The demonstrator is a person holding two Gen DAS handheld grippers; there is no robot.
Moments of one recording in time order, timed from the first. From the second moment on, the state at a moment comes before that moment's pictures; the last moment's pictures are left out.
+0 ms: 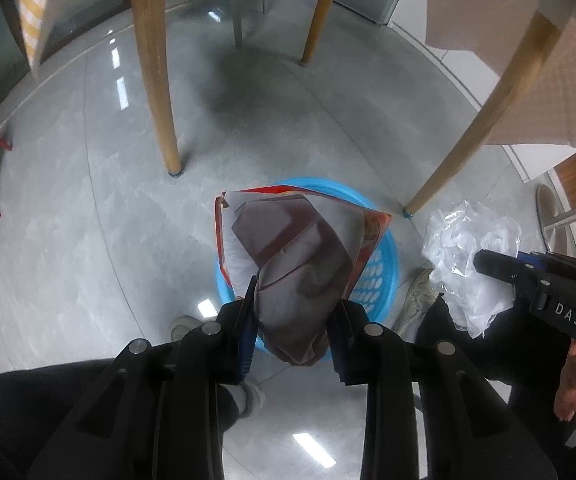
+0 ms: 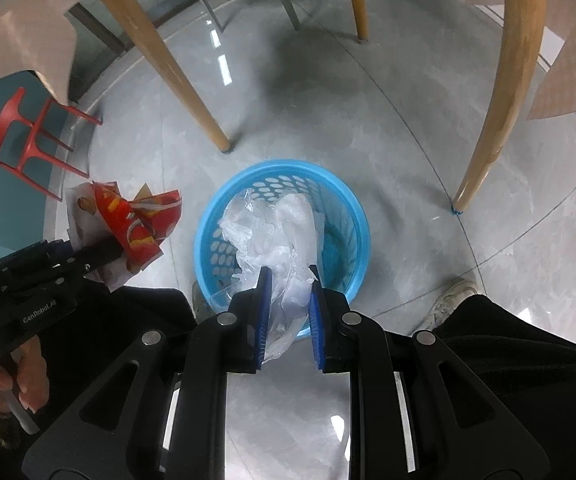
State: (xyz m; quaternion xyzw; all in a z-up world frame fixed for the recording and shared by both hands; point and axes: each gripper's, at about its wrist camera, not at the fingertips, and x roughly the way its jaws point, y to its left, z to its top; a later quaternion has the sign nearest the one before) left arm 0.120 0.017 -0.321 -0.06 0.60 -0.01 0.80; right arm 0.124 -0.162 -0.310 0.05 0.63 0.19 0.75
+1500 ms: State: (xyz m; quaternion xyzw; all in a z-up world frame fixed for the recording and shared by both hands) left arm 0.168 0.031 -0.379 -0.09 0.66 0.02 0.75; right arm 0.161 -0.138 -0.372 0.03 0.69 0.15 0.71
